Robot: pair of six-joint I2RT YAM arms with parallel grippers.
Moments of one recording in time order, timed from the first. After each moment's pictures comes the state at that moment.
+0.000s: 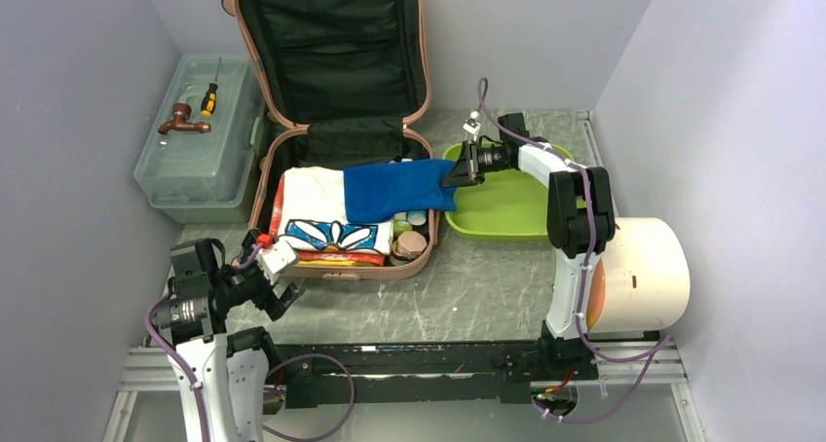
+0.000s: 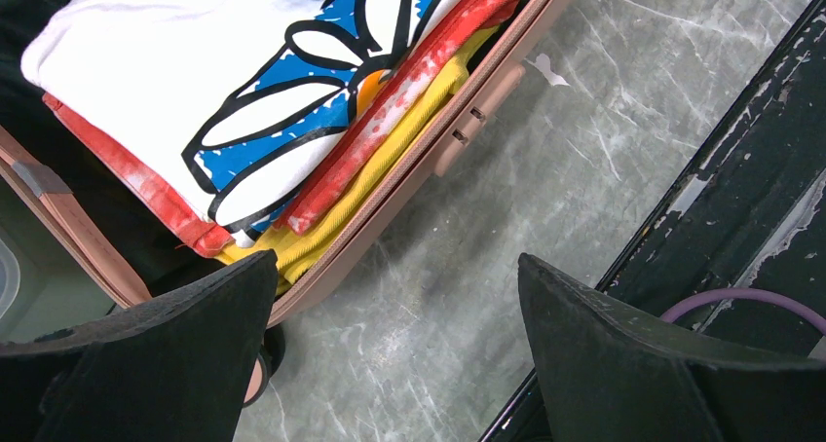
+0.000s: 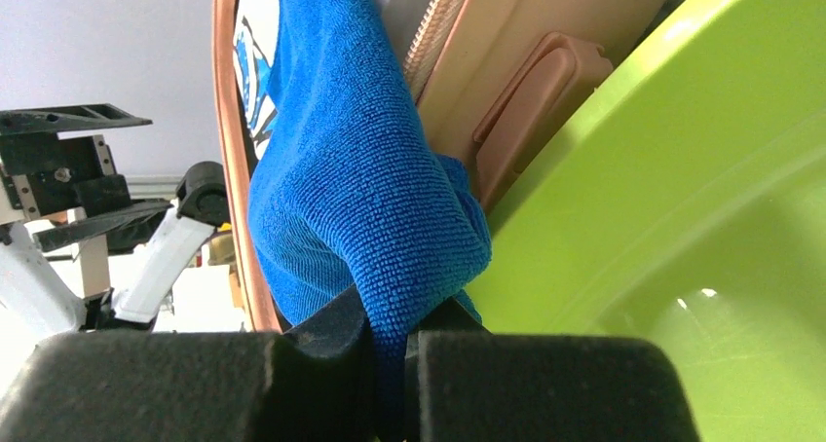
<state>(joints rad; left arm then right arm) 0.29 0.49 0.80 -1.21 0.84 0.98 0.15 2.09 1.51 -0.42 -1.15 0.18</state>
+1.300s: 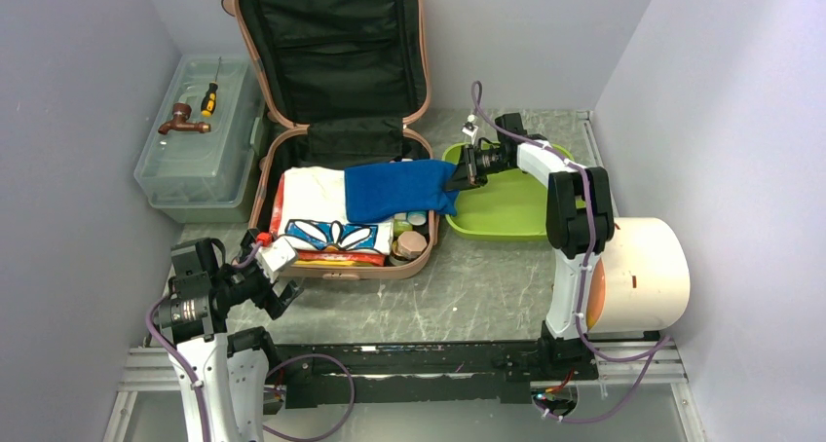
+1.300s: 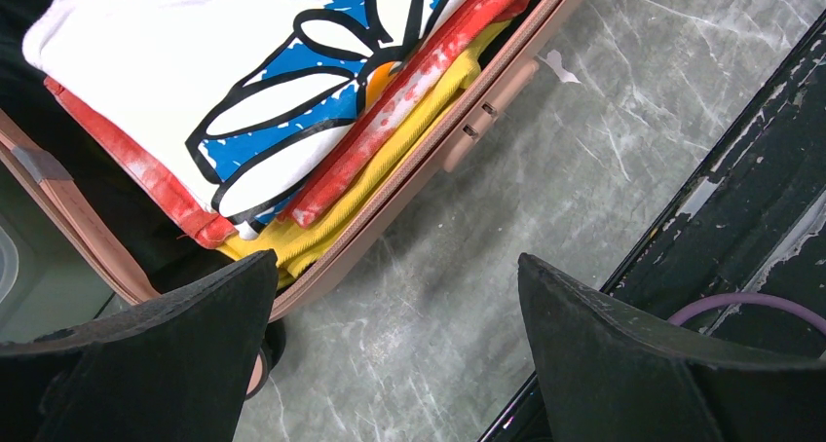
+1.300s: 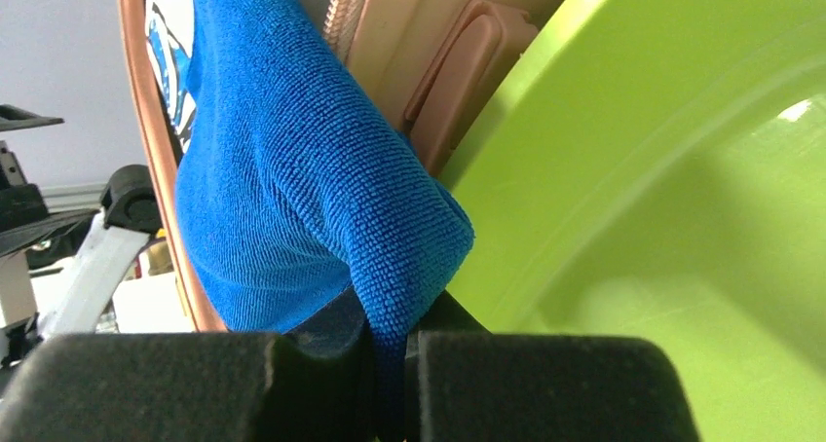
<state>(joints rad) 0.29 0.49 0.79 -1.19 0.82 0.95 0.15 2.09 1.53 -0.54 -1.00 0.07</state>
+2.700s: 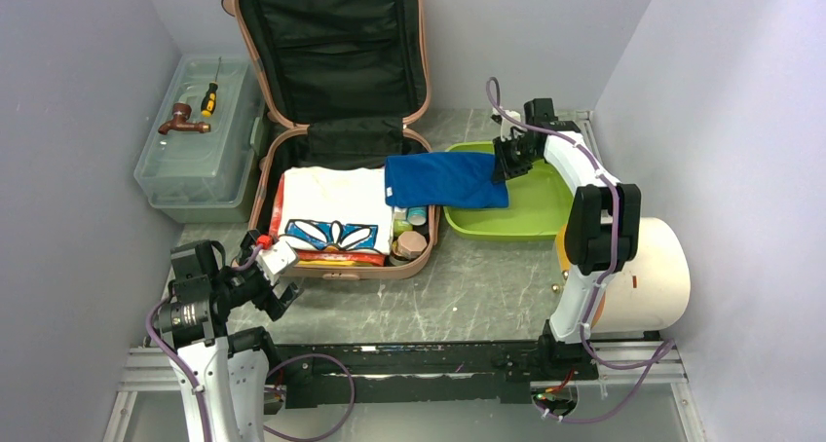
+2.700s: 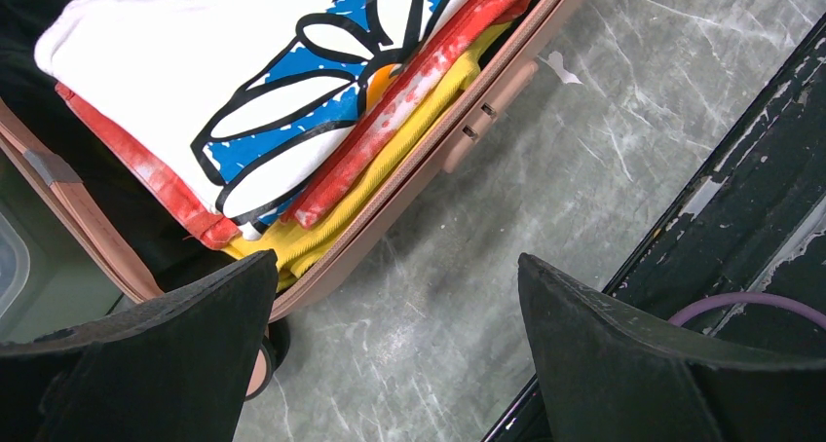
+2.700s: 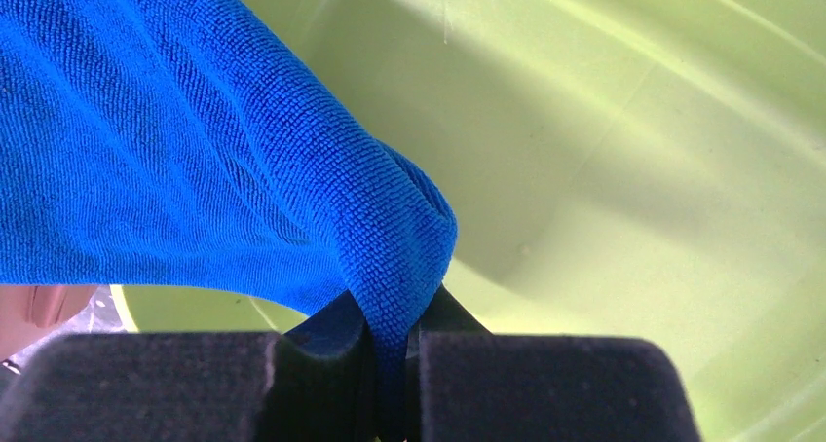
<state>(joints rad) 0.29 0.47 0.79 -1.19 0.82 0.96 0.06 1.91 1.57 -0.75 -0.43 -0.25</state>
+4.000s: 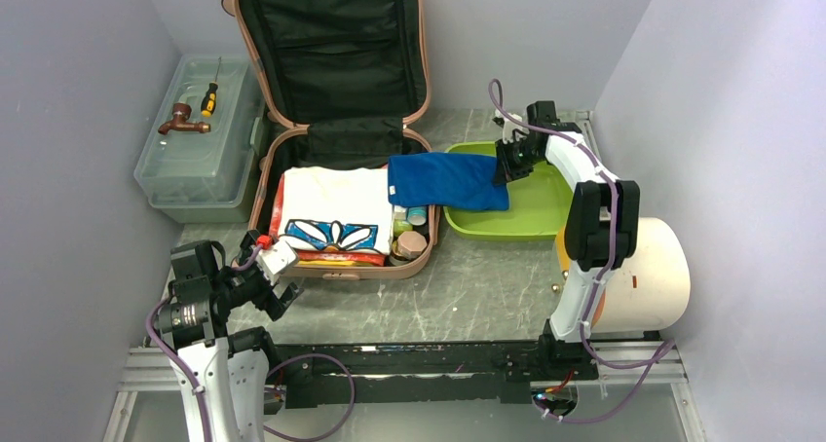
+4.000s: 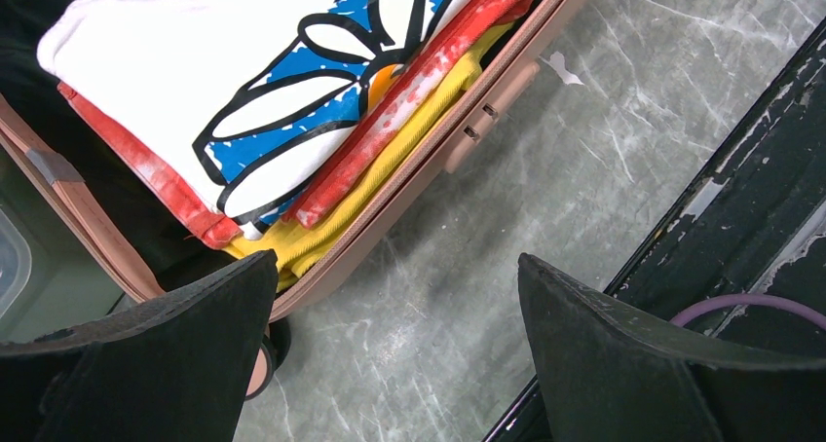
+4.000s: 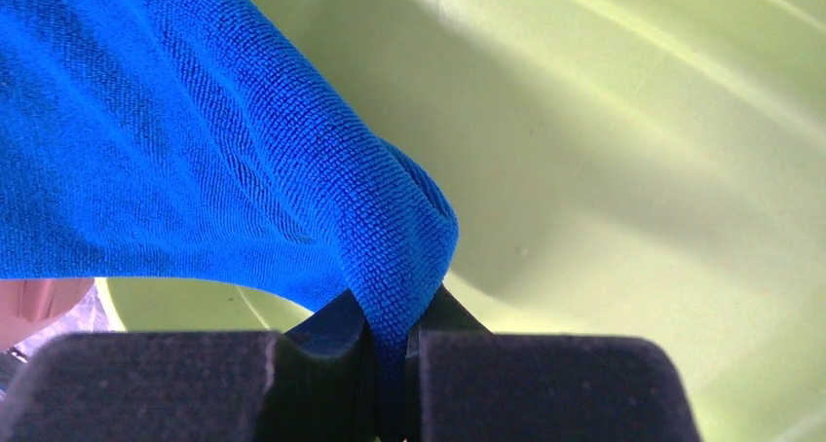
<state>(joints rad) 0.29 0.47 0.79 -1.19 0.82 0.95 0.04 1.93 1.57 -0.76 -0.46 -0.26</state>
